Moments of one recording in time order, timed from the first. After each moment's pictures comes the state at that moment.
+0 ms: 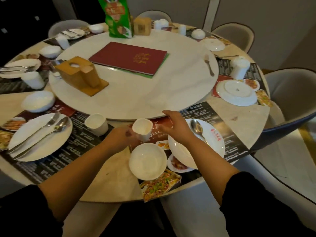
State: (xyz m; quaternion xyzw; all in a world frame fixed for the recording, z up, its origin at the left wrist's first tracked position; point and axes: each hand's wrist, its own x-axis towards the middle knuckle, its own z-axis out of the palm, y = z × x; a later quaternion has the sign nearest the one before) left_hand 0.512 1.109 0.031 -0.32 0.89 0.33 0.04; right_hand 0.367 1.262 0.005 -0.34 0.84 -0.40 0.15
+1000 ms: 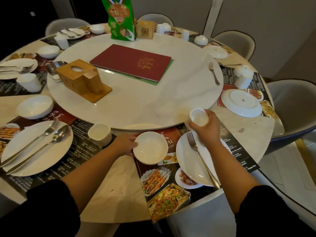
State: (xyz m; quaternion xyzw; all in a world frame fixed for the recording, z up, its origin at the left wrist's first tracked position) left_hand 0.480 1.060 -0.002 -0.37 0.79 0.47 0.13; right_hand 0.318 1.275 0.008 -0.14 0.85 -0.50 -0.02
